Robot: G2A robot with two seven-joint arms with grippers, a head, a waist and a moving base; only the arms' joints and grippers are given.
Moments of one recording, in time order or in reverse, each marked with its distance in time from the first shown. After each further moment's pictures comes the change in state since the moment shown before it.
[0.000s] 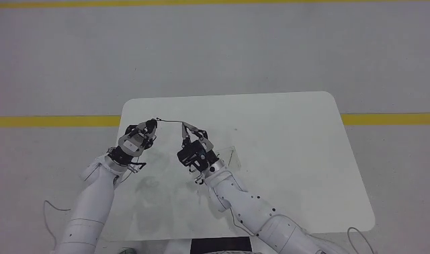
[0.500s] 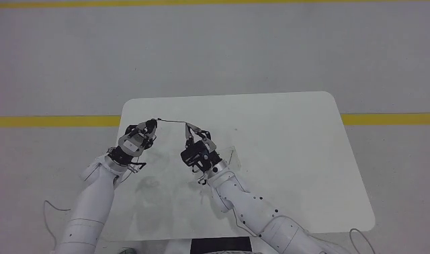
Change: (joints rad) left arm 0.000 0.000 0.000 0.000 0.000 0.000 0.000; right arm -0.009 0.017 0.007 -0.010 0.000 0.000 0.007
